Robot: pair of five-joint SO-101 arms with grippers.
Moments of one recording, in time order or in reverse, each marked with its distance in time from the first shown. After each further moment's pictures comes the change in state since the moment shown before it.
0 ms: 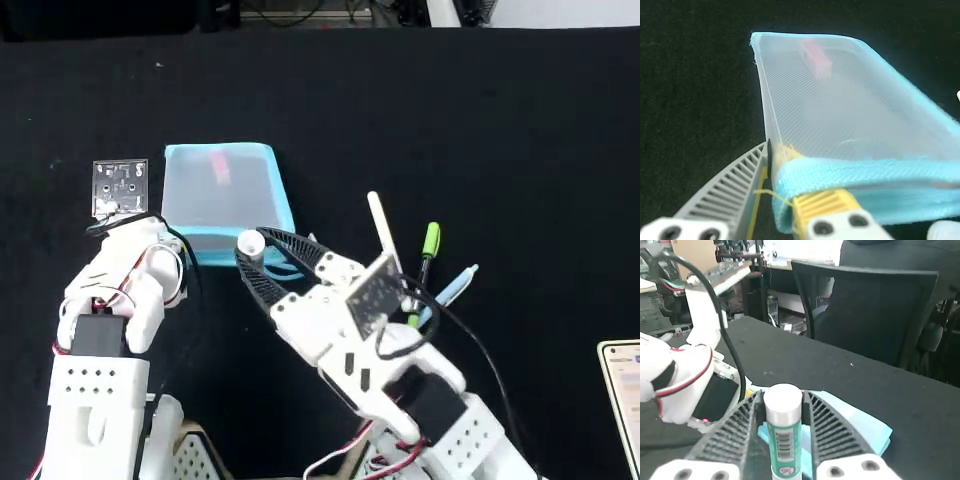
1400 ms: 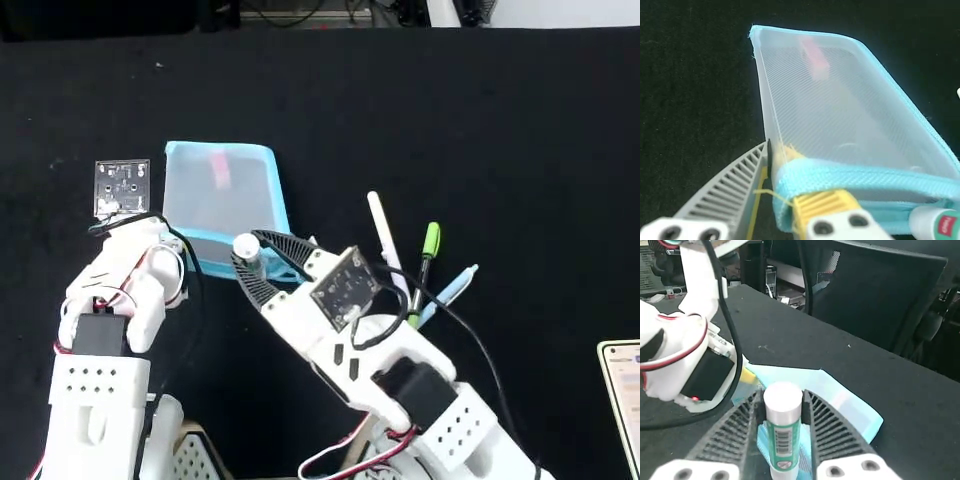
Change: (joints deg) left arm 0.1 0.0 0.1 0.0 0.0; right arm 0.0 8.9 -1.9 0.8 6.2
